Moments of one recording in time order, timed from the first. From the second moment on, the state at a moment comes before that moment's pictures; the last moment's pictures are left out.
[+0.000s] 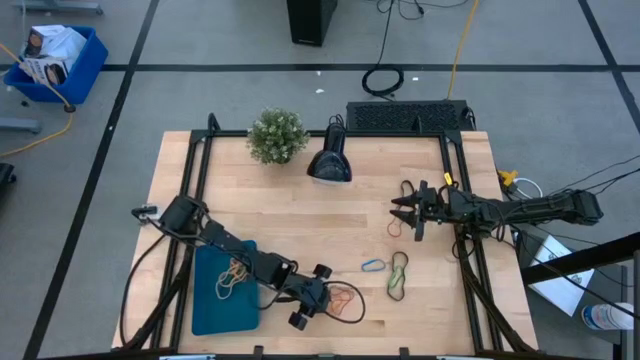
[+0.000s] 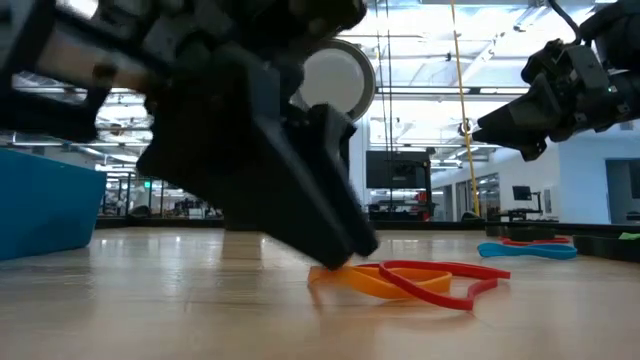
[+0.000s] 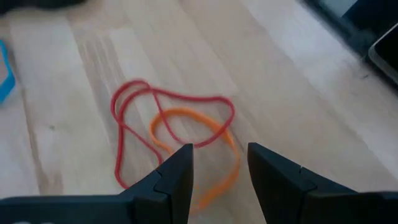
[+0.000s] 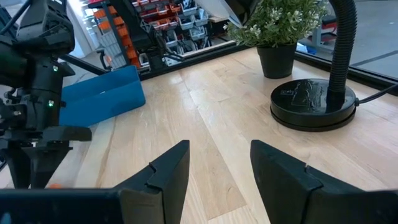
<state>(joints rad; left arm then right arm) -0.45 2.06 1.20 0.08 0.03 0.04 0.00 0.42 0.02 0.23 0.19 0.28</state>
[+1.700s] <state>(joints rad) -0.45 1.59 1.20 -0.63 0.02 -0.24 0.00 0.45 0.02 0.25 0.19 0.28</state>
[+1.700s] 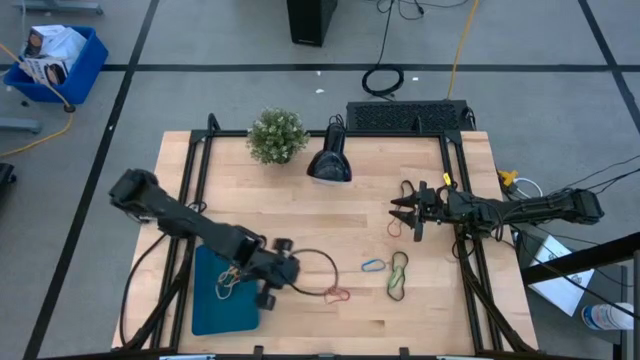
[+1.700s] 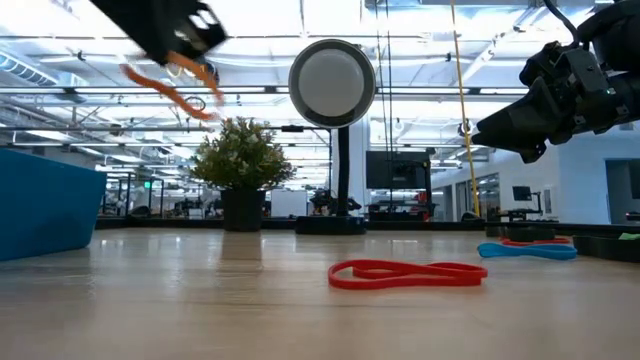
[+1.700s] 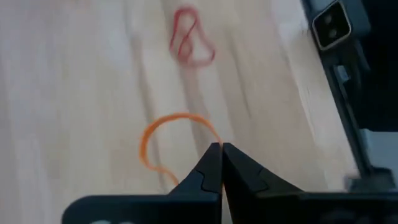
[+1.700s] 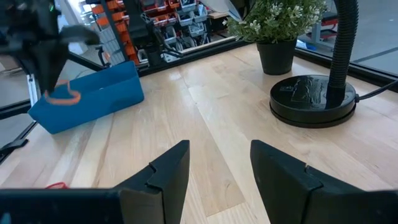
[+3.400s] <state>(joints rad) -0.54 1.43 0.86 -1.04 0.18 -1.02 0.00 0.45 0.02 0.24 0.19 0.27</state>
